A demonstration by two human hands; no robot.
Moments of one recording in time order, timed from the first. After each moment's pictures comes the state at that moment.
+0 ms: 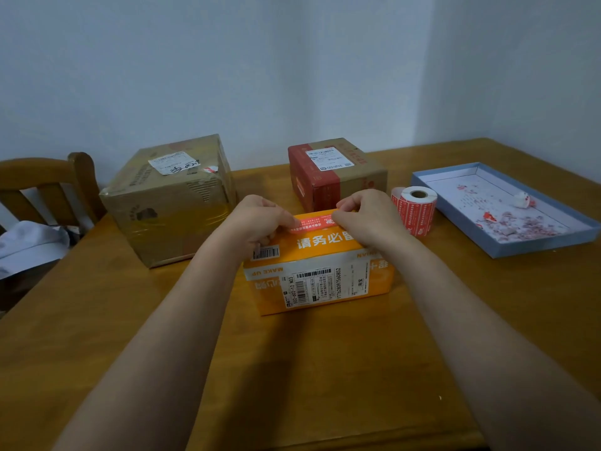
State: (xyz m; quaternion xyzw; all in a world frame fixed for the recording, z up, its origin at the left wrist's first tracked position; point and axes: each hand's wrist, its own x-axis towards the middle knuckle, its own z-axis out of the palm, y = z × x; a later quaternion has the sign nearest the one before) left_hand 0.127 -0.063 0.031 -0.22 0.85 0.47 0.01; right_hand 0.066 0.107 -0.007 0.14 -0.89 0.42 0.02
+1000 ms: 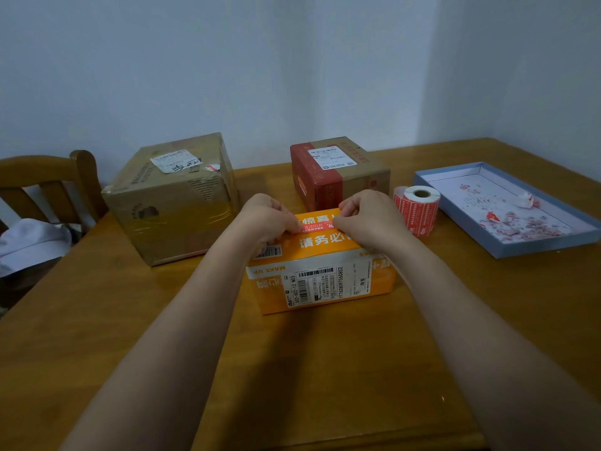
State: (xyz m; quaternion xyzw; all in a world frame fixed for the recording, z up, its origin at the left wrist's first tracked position) left_hand 0.122 -0.055 0.030 -0.23 0.87 0.44 0.01; right_hand 0.074 0.104 -0.001 0.15 -0.92 0.35 0.02
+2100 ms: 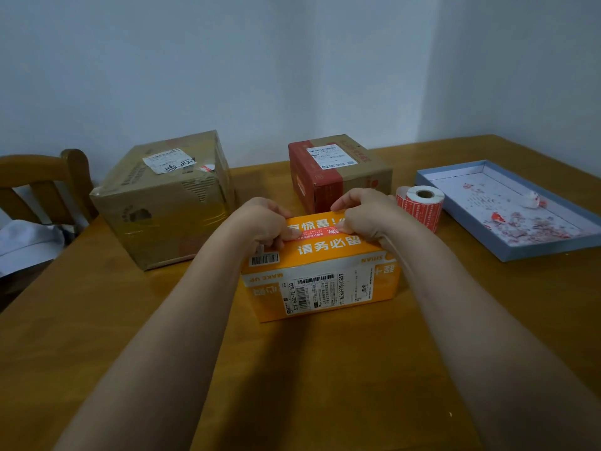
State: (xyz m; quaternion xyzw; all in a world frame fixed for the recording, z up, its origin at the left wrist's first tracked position) left_hand 0.110 -0.061 0.032 -0.24 0.87 0.42 0.08; right_hand 0.054 0.099 0.010 0.09 -0.90 0.40 -0.11
